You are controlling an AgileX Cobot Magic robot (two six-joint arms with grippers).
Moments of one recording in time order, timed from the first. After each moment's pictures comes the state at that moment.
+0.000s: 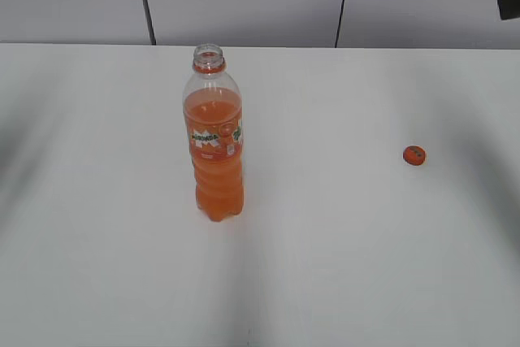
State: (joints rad) left arm 0.13 1.31 -0.94 -0.03 0.58 0.25; right arm 0.11 1.37 -1.21 0.00 0.77 -0.17
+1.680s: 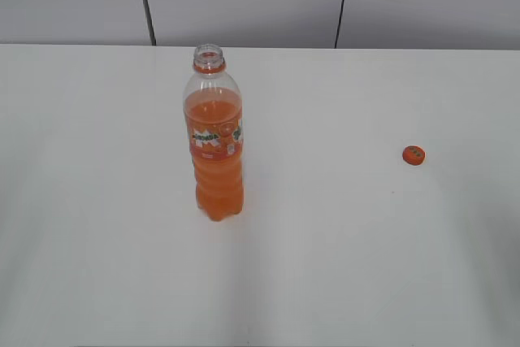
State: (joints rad) left arm 0.13 0.47 -0.57 -0.06 1.03 0.13; right arm 0.11 0.68 -0.48 0.02 0.89 -0.14
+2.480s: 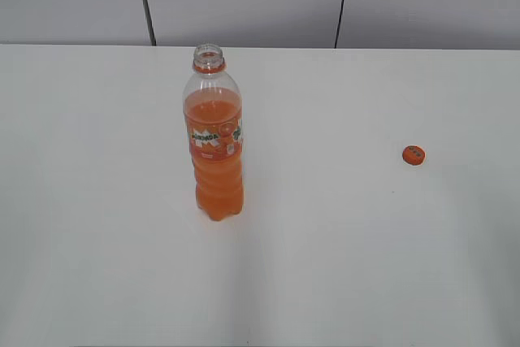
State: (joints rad) left arm 0.13 0.05 -0.57 -0.06 1.04 0.11; right arm 0.11 0.45 -0.44 0.05 1.01 -0.13
